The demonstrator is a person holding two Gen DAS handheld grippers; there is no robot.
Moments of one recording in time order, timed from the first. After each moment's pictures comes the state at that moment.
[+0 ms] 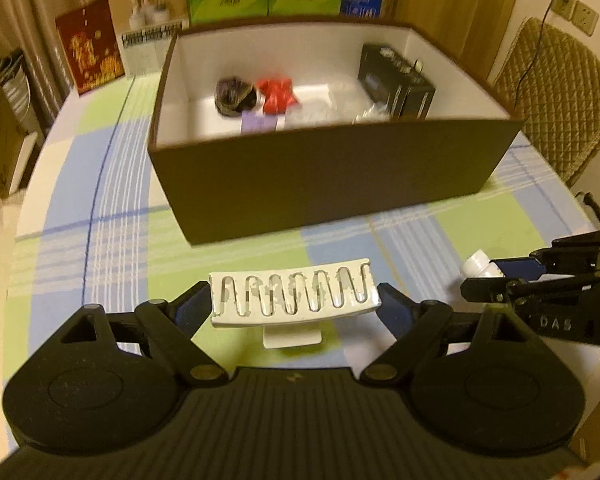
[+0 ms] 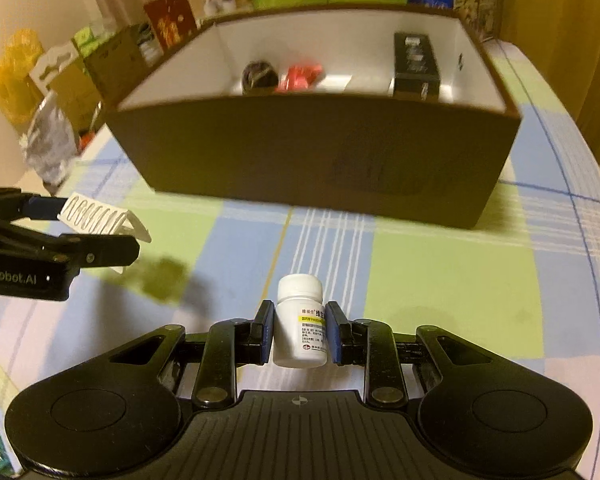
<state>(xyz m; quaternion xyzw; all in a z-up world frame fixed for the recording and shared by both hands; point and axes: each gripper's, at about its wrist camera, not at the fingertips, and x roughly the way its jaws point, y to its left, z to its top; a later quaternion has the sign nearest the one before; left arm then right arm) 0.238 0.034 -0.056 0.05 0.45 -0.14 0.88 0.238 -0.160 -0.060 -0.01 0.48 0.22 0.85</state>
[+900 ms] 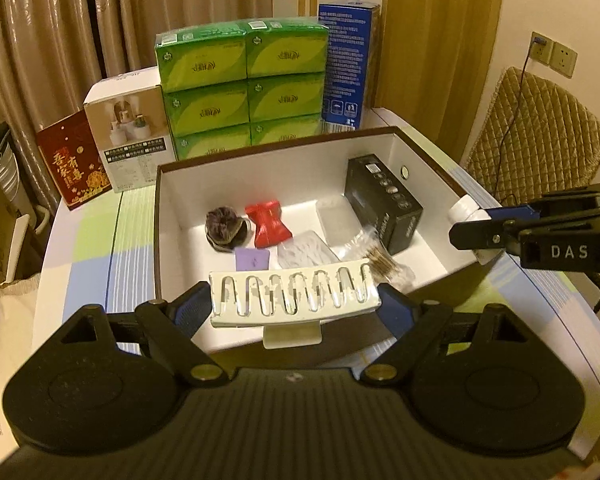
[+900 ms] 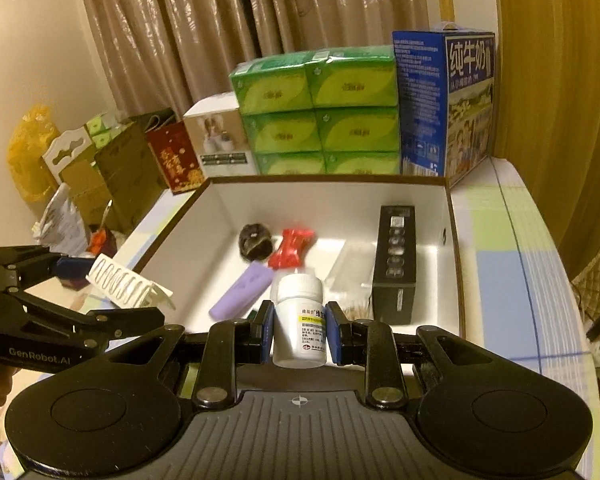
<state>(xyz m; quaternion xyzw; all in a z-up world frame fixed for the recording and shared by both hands) 0.310 0.016 0.014 0.07 0.38 -0.17 0.91 0.321 -0.164 0.033 0.02 0.37 0.24 0.90</state>
